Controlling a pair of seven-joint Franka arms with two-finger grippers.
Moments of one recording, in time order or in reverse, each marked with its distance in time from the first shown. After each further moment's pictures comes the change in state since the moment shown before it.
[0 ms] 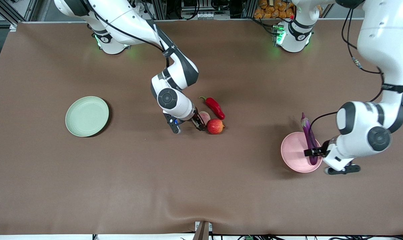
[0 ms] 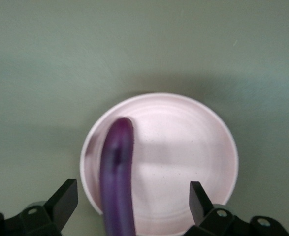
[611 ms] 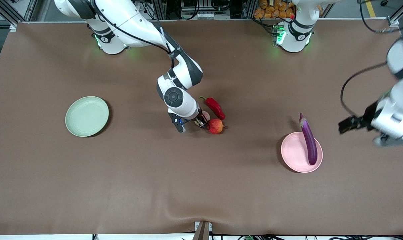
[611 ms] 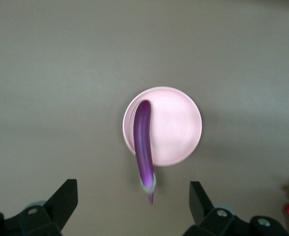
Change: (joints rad) left arm -0.006 -0.387 -0.010 0.043 -0.003 -0.342 0.000; right arm 0.023 0.033 -0.007 0.009 0.000 0.046 0.000
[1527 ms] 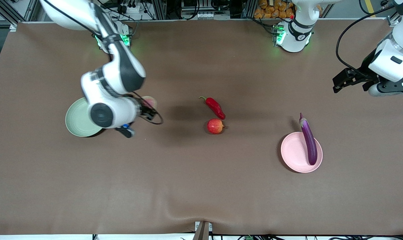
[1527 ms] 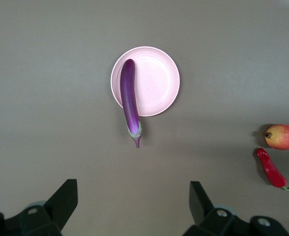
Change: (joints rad) left arm -0.032 -0.238 -0.013 -0.141 -0.073 -0.126 -0.007; right arm -0.352 -0.326 -0.030 -0.048 -0.147 -0.770 -0.634
